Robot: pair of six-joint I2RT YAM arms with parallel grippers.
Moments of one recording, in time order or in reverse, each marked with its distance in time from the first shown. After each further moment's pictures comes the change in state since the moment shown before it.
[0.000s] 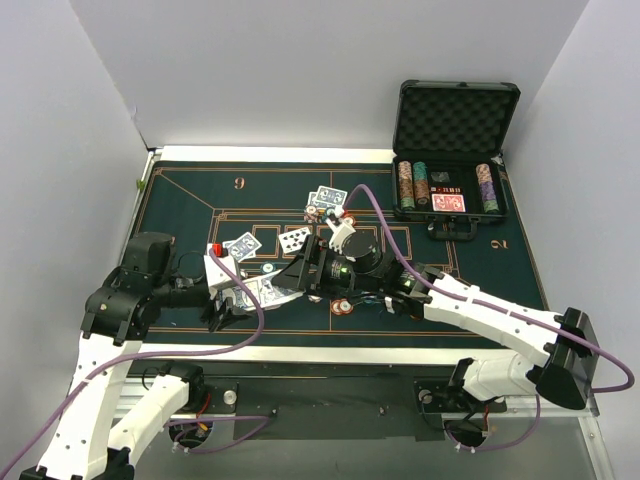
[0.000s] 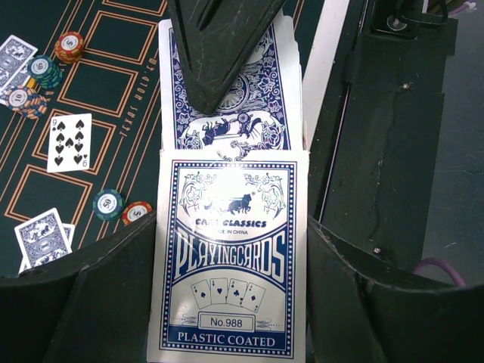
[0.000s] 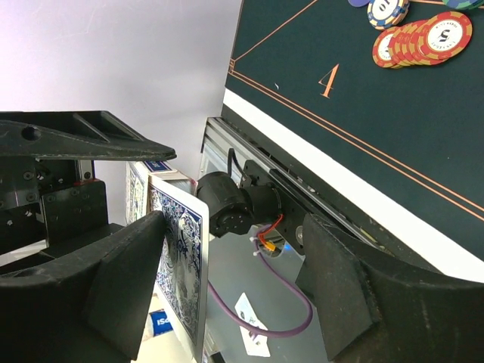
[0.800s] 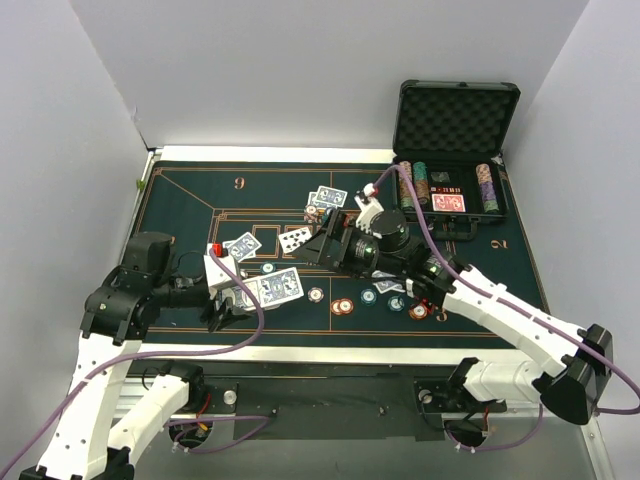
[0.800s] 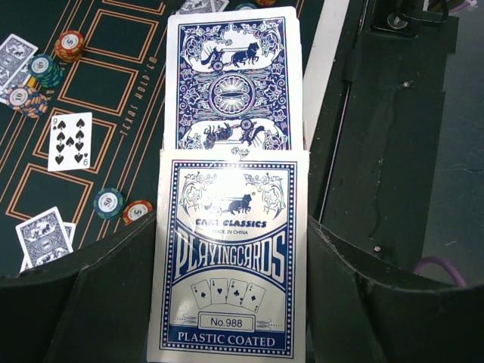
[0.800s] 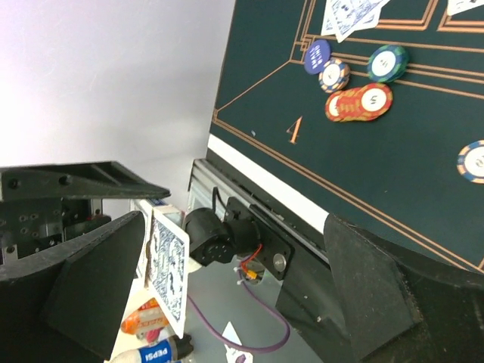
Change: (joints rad) left arm 0.000 0.005 0.007 -0.011 -0.003 0.004; right arm -0.171 -0.080 0.047 -0.121 -0.019 -0.089
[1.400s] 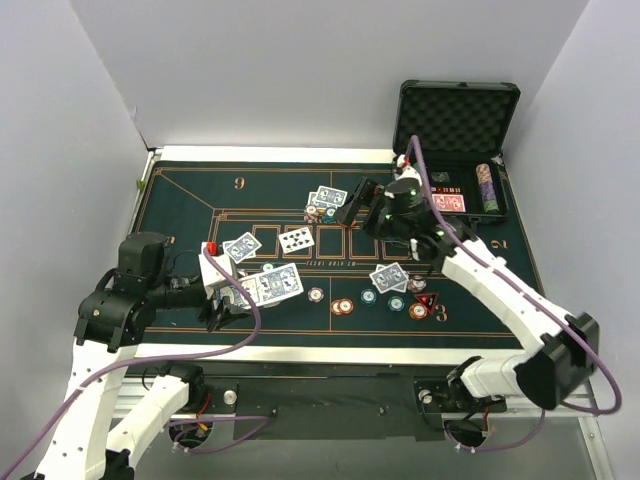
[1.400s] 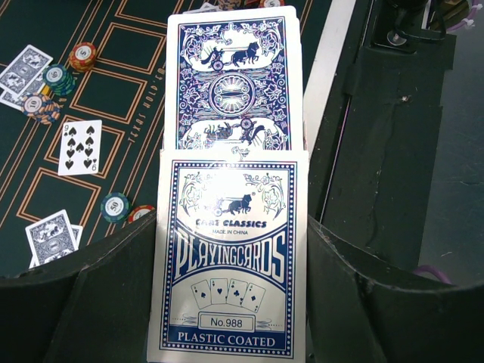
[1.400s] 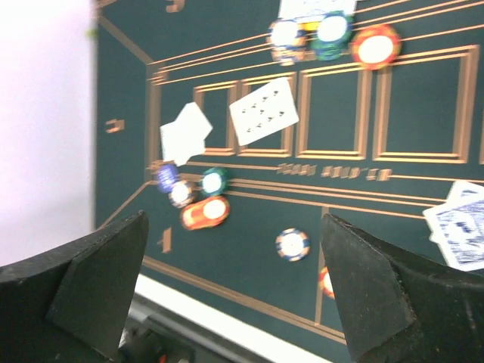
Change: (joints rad) left arm 0.000 -0.017 0.032 0.010 -0.002 -0.049; right arm -0.243 0.179 0.132 -0.177 0.259 -0.212
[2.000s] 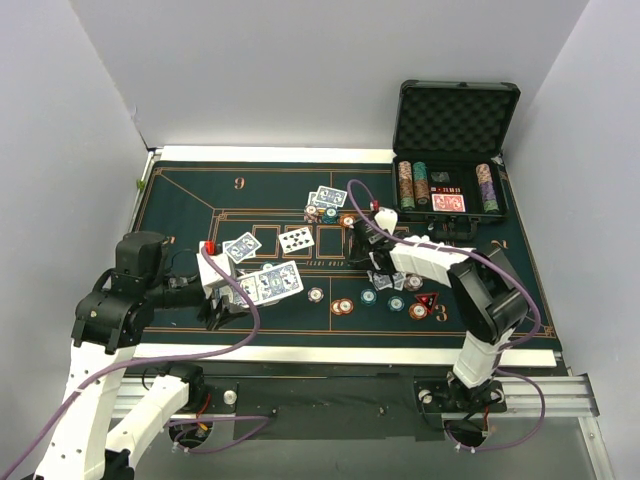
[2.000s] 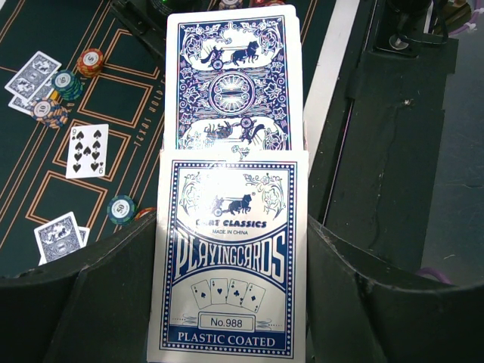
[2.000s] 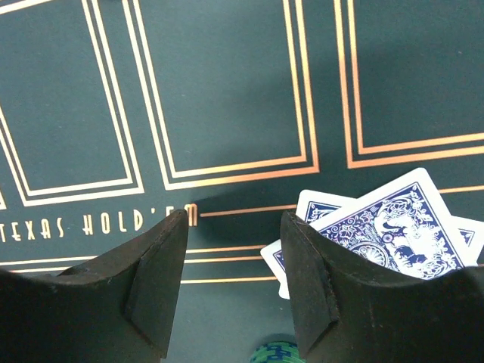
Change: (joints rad) left arm 0.000 0.000 0.019 0.001 -0.002 -0.005; right arm 0.002 0.395 -0.184 0.179 0.216 -0.061
